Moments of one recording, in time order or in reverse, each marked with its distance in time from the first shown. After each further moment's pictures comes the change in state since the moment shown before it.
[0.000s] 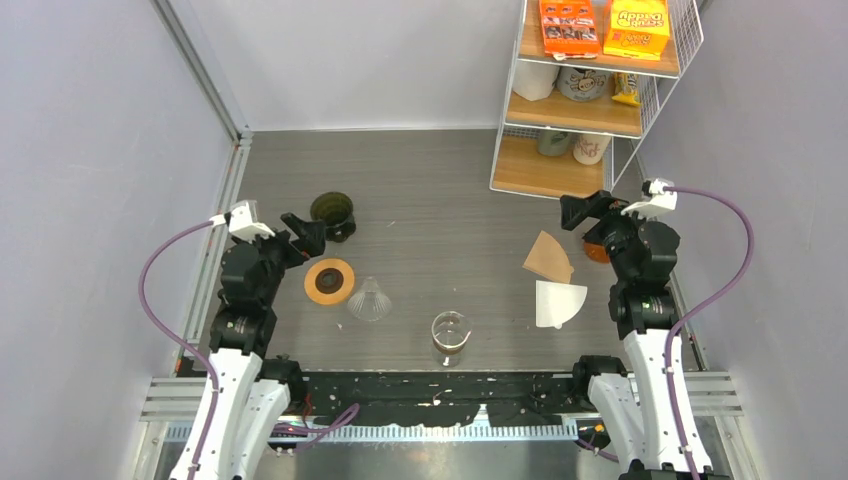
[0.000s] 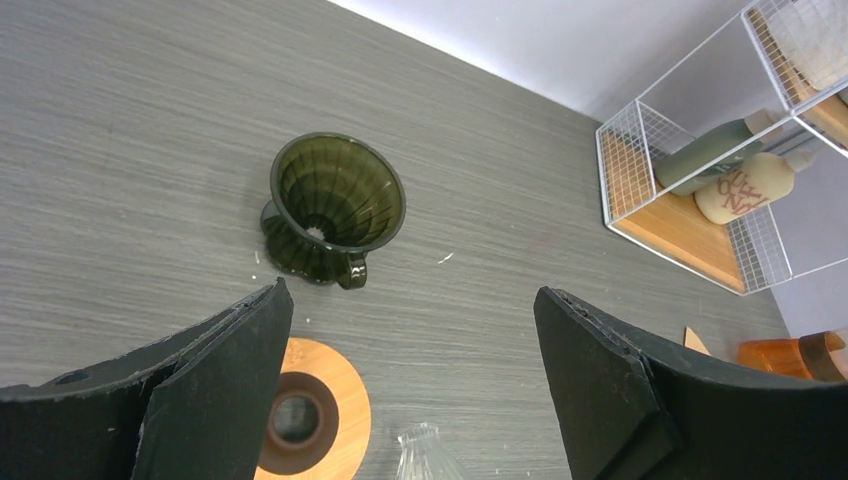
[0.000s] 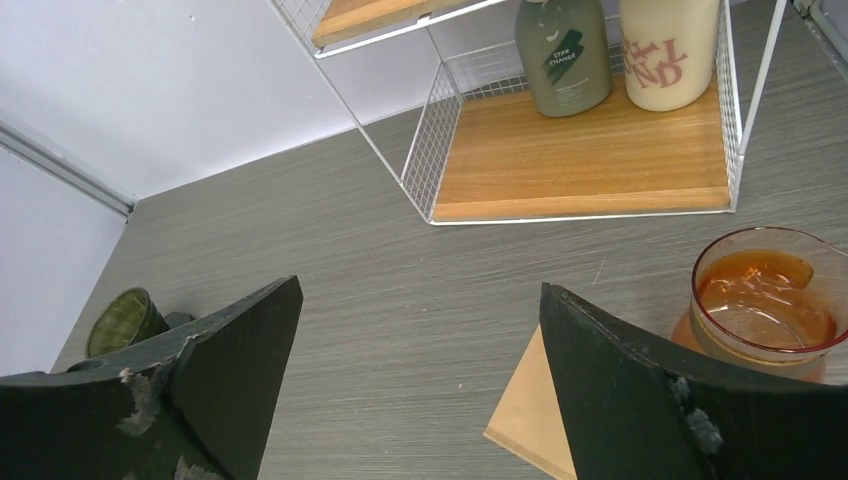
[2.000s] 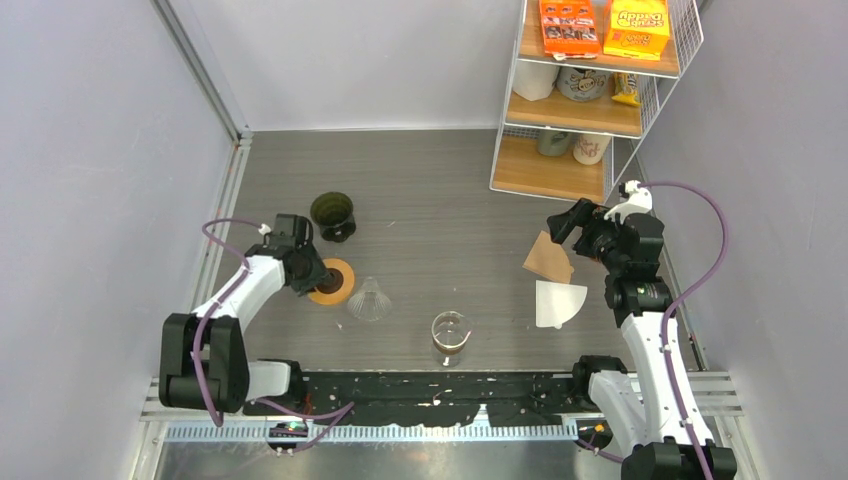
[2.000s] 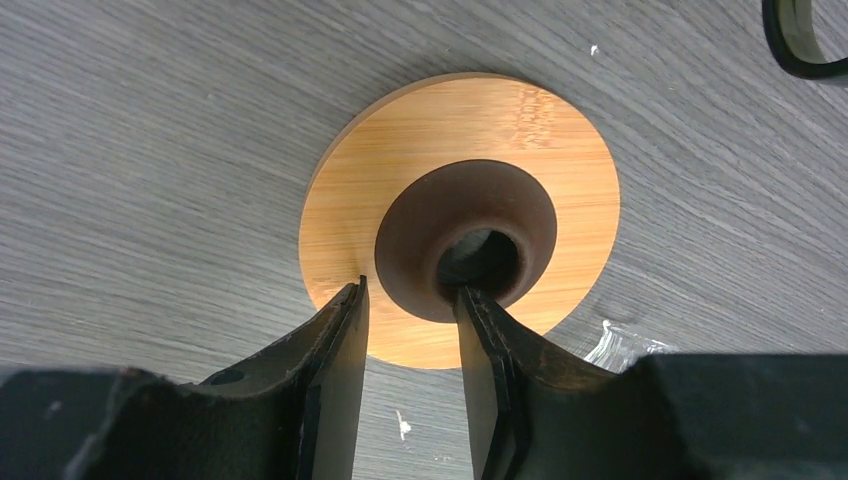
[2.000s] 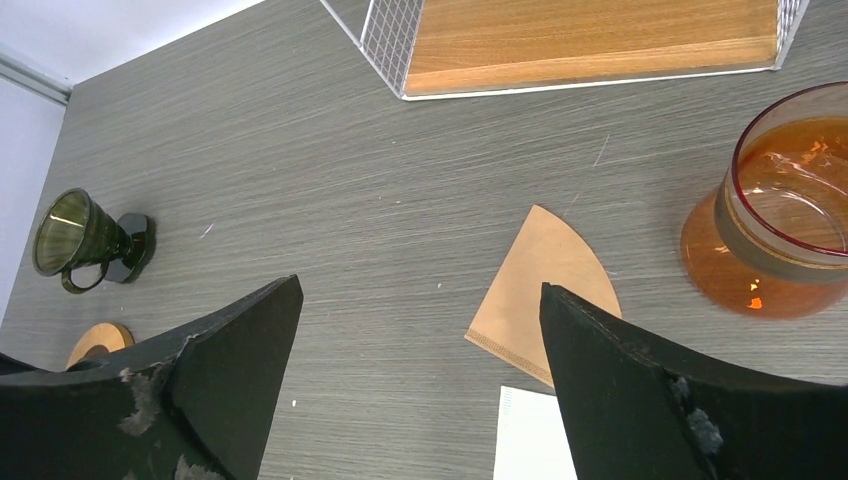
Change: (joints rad) left arm -0.010 0.715 0.137 -0.419 -0.081 -0.147; right arm 0.000 0.106 -0.005 -0.157 -0.071 -0.044
